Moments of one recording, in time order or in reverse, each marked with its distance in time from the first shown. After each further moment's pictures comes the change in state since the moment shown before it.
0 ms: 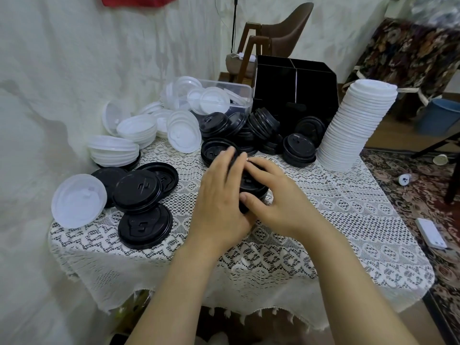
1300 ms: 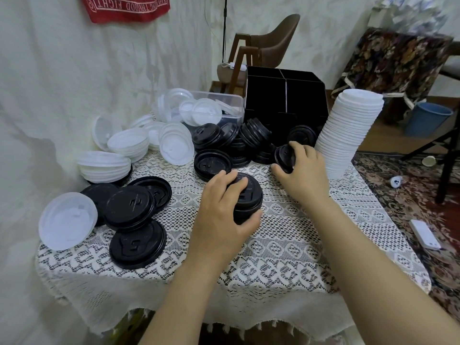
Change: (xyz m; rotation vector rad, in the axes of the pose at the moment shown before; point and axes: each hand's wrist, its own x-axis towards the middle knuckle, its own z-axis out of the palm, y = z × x) left_hand 0.000 0.002 0.006 -0.086 0.064 0.010; right_hand 0.058 0.091 -0.028 -0.443 0.391 0.385
